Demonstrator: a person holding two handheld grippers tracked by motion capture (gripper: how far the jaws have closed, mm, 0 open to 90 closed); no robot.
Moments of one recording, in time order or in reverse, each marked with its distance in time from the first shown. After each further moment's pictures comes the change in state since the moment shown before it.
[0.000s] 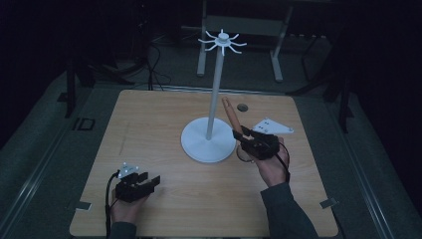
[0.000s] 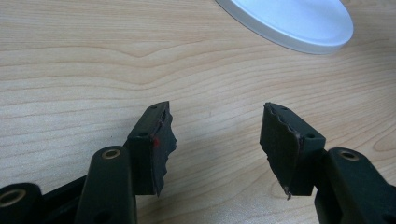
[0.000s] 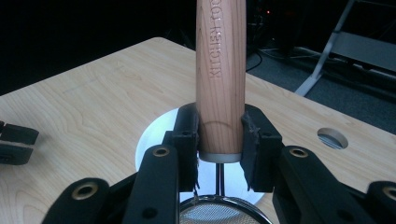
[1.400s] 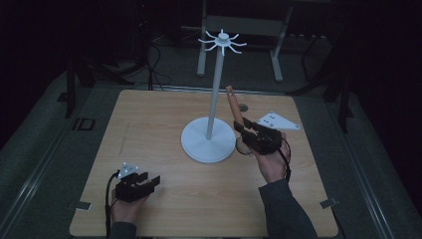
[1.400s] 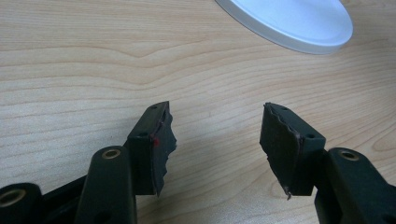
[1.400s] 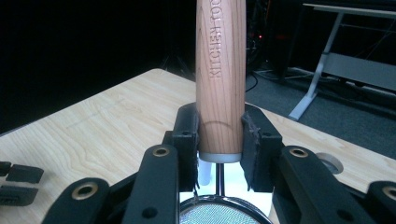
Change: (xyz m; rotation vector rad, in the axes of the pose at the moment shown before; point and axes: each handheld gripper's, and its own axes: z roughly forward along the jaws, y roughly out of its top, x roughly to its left) left arm 0.000 0.000 0.000 0.001 -0.002 0.000; right arm 0.000 0.020 -0.009 -0.103 -0.016 0.041
